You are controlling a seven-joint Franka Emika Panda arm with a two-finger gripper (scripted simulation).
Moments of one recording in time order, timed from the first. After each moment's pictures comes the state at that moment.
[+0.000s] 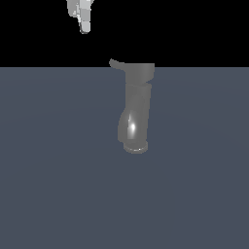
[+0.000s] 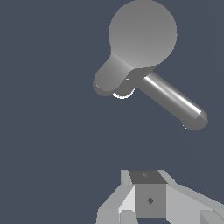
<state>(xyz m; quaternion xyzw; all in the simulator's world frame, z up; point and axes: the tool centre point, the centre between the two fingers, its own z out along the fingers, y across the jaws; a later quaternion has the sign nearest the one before) -0.058 0.088 0.368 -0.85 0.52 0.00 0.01</state>
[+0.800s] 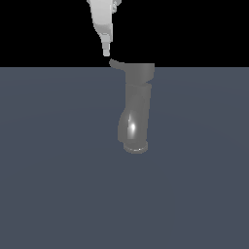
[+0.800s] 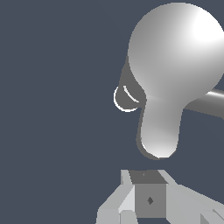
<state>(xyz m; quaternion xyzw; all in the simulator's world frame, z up) 0.018 0.053 0.324 -0.73 0.68 0.00 0.00</state>
